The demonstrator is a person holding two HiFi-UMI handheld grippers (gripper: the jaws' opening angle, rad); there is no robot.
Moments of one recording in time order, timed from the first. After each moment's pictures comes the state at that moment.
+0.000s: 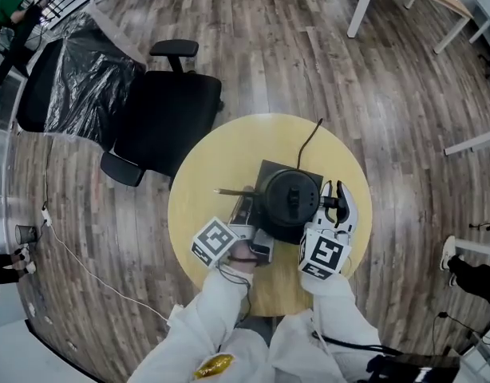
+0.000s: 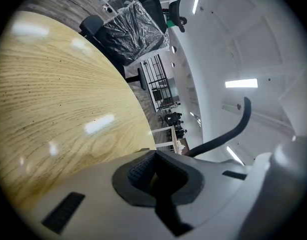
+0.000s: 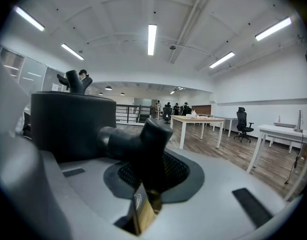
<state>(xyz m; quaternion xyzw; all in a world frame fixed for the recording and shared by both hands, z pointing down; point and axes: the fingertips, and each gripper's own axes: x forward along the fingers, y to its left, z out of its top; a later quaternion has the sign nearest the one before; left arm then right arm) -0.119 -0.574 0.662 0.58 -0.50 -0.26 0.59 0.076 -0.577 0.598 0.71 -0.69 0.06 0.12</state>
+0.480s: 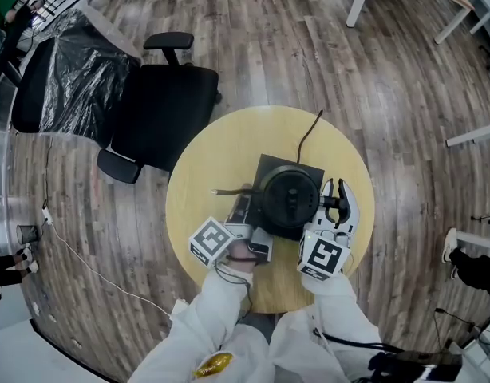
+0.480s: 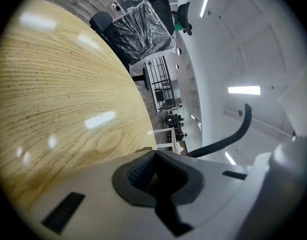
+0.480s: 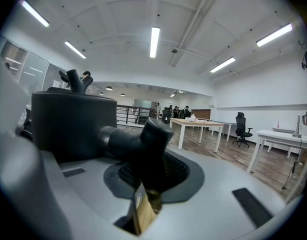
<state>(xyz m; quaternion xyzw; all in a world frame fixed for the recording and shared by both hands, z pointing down) -0.120 -0.572 0.669 0.56 -0.49 -0.29 0.60 0.077 -0.572 0.601 0.71 -0.69 0.03 0.13</state>
